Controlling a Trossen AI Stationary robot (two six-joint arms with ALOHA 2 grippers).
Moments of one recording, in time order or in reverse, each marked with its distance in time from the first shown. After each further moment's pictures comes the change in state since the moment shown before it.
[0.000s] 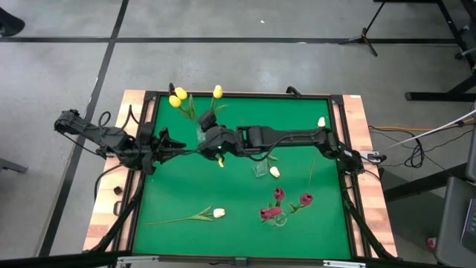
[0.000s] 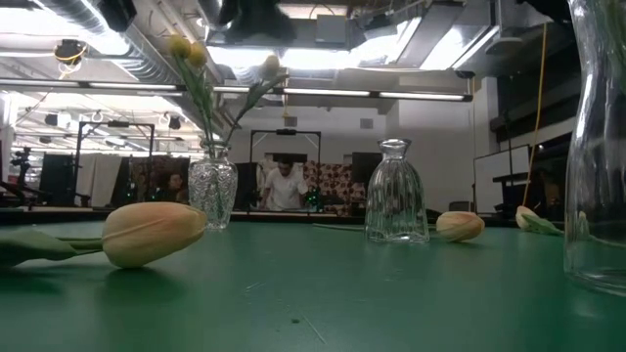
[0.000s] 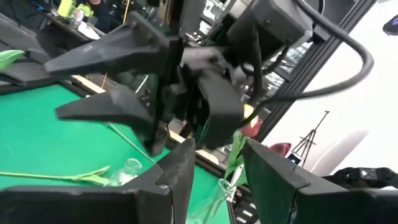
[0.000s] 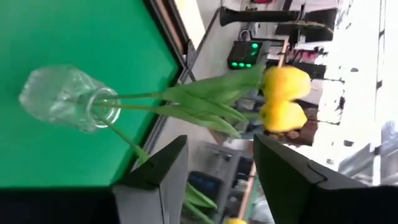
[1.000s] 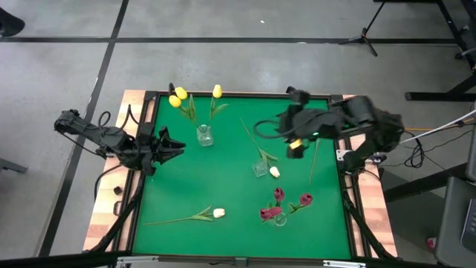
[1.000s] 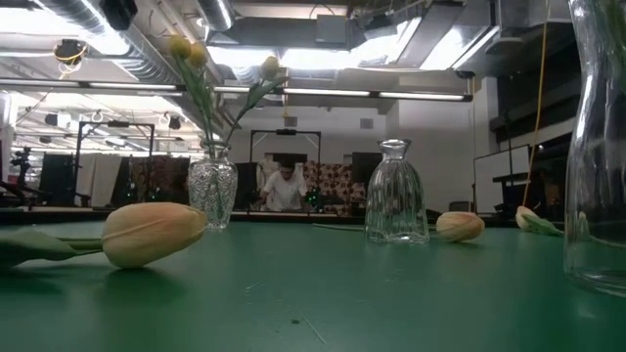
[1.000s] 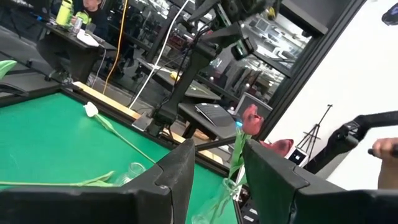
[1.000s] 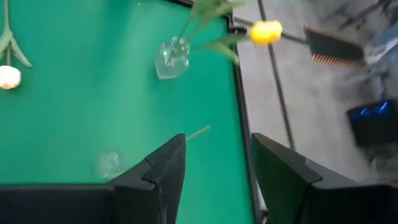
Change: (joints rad) left arm 0.000 -0.003 -0.001 0.002 0.006 0.055; right arm 0.114 -0.541 0.000 -0.847 -0.181 1.101
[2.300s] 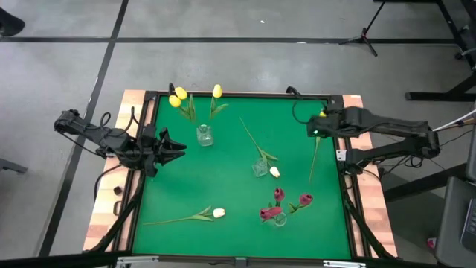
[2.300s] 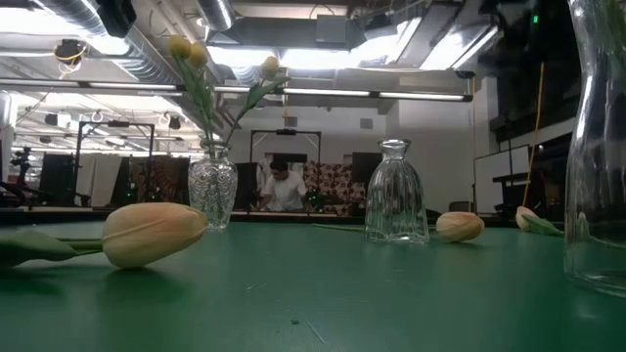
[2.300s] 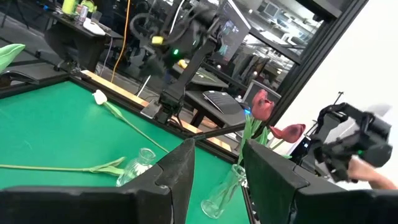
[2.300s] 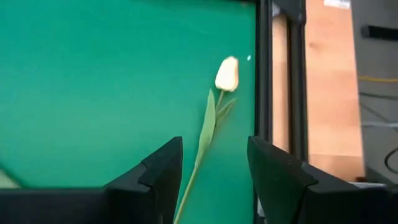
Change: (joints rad) left arm 0.000 0.001 0.000 -0.068 0.000 -0.011; right arm -0.385 -0.596 -1.267 0.038 -0.005 1.357
